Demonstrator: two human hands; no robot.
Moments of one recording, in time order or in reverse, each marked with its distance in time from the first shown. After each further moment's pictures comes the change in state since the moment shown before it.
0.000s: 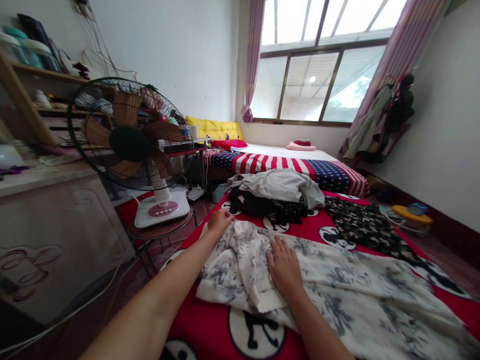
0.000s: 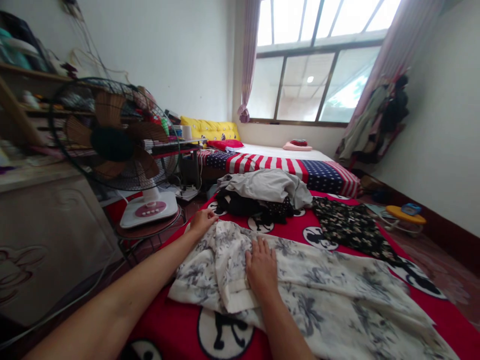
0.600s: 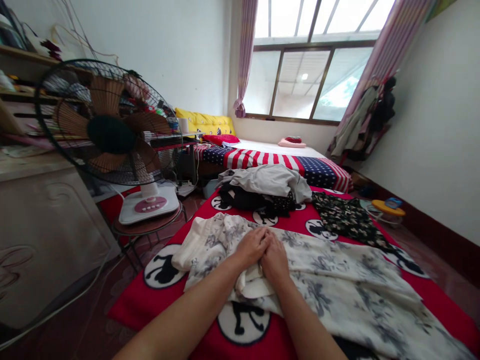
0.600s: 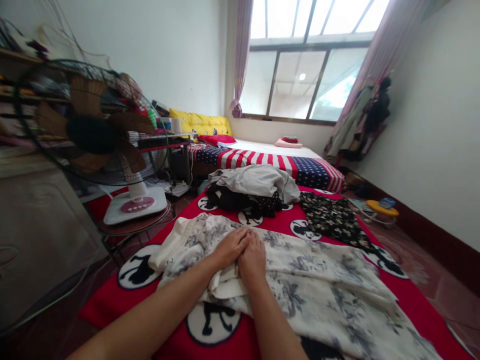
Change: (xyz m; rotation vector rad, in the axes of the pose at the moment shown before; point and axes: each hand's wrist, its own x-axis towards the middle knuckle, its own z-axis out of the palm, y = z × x) left_hand -0.101 0.100 0.066 -0.341 -0.306 0.513; right_hand 0.000 0.004 -0.004 0.195 0.043 0.004
